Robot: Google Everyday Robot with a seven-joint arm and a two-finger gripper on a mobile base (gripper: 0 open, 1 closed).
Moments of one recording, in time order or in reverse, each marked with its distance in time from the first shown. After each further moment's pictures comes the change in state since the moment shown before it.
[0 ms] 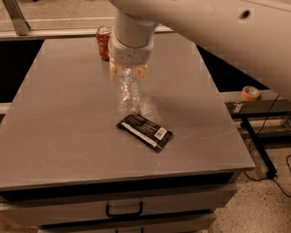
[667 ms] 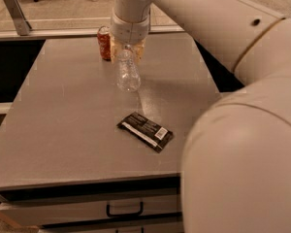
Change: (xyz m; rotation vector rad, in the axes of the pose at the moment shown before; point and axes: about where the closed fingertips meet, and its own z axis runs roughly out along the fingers) arm -0.074 -0.011 0.022 -0.004 0.085 0.012
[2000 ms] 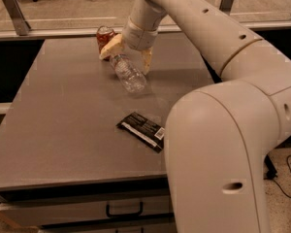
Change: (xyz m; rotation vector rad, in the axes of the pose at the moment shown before) arm -0.023 -0.021 0.053 -0.187 0.131 0.143
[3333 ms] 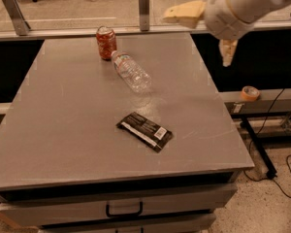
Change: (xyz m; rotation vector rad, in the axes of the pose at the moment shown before) arm 0.088 -0.103 -0.186 -0.104 -0.466 0.231
